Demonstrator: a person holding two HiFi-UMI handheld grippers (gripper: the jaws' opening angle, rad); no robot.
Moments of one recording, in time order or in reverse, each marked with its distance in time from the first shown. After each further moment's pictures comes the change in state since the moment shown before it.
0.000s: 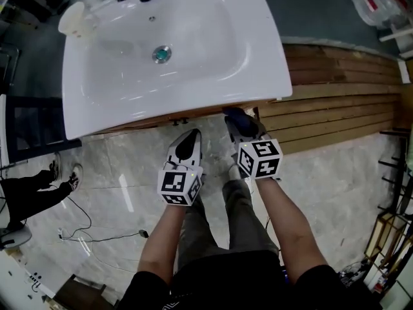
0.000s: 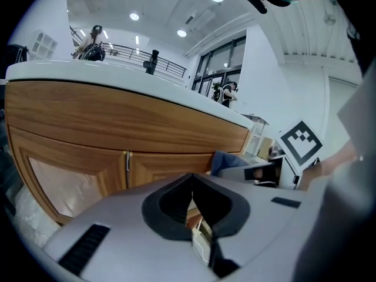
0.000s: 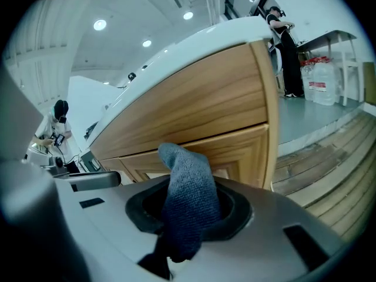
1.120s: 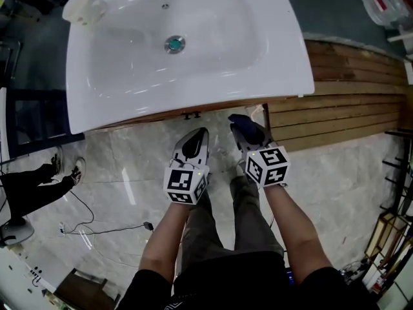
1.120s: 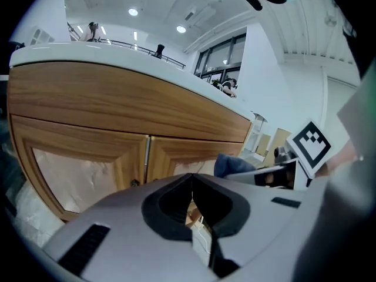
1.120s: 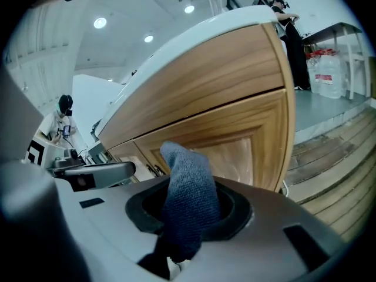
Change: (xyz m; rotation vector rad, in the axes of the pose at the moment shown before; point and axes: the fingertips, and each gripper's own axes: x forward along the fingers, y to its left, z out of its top) left arm -0.008 0.021 -0.023 0.003 0.035 -0.020; right arm 0.003 0.029 -0.040 -0.001 0.058 0.053
